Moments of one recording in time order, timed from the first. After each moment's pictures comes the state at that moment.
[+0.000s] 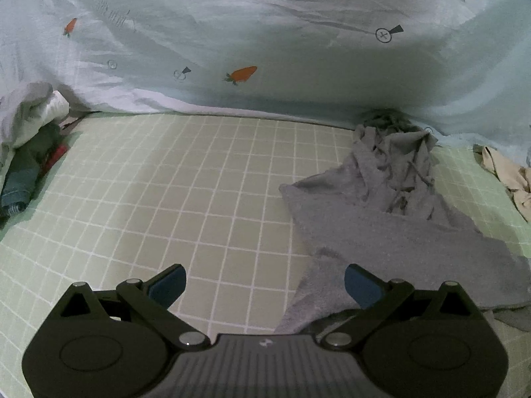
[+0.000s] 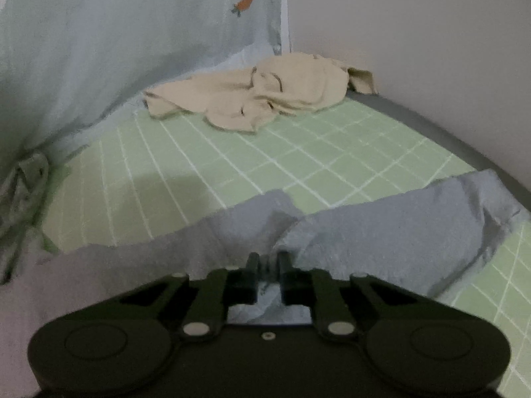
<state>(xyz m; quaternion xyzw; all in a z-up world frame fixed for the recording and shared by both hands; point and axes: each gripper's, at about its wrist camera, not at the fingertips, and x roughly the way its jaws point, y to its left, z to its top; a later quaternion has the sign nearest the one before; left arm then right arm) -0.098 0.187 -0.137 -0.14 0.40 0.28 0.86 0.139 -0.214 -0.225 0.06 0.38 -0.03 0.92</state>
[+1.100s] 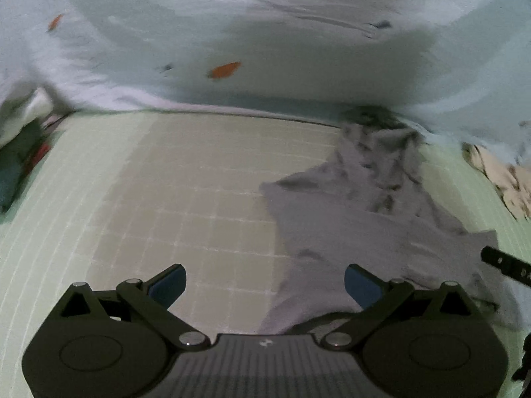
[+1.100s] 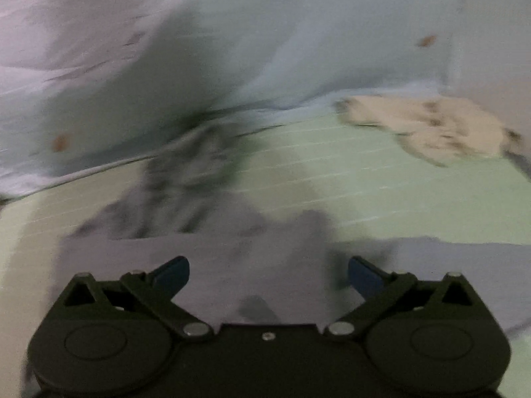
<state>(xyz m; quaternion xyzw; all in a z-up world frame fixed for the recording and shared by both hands) -0.074 0.177 -0.143 -0.13 0.40 0.24 0.88 0.085 -0.088 -0.188 0.00 0.36 0.17 0.92</state>
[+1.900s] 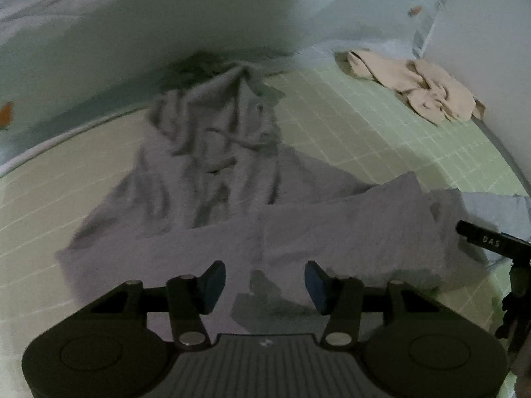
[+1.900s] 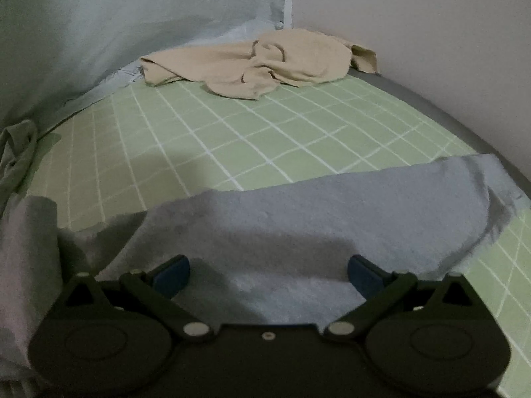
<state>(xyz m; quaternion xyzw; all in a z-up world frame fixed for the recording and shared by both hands) 0.089 0.103 -0.194 -0.05 0.50 0.01 0.86 0.141 -0.198 -0.254 0.02 0.41 -0.05 0.91</state>
